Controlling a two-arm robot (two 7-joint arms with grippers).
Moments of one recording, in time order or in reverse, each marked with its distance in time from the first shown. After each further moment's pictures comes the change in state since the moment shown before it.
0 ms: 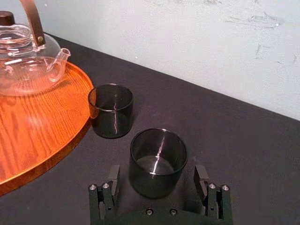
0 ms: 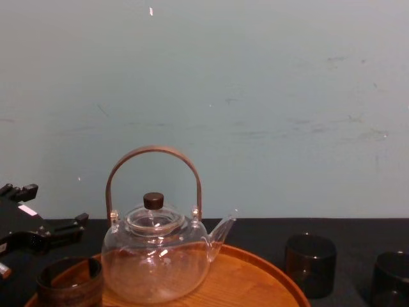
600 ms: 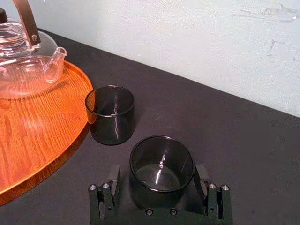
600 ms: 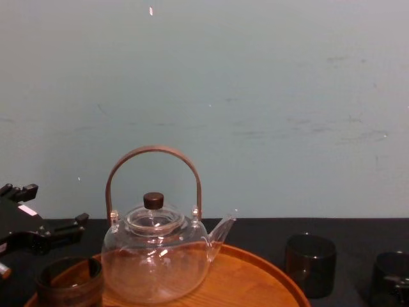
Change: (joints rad) left arm 0.000 0.000 0.000 0.000 0.000 0.000 0.000; right arm 0.075 -0.060 -0.007 0.084 -0.040 0.023 0.052
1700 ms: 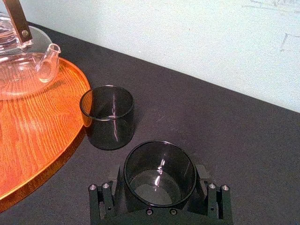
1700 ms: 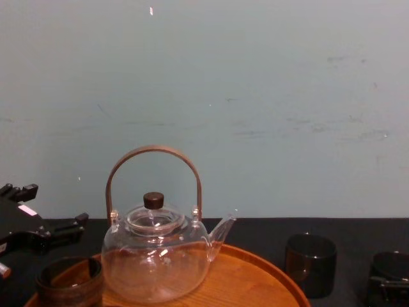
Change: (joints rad) left arm 0.000 0.000 0.000 0.000 0.000 0.000 0.000; right arm 0.065 -0.068 0.011 0.088 -0.058 0.020 0.050
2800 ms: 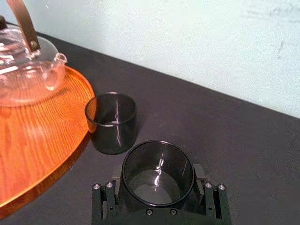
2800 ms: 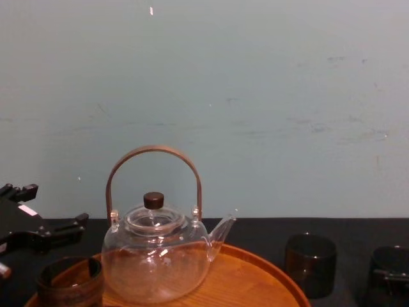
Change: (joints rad) left arm 0.000 0.000 0.000 0.000 0.000 0.000 0.000; right arm -0.016 0.005 0.016 -0.022 0.013 -0.011 0.012
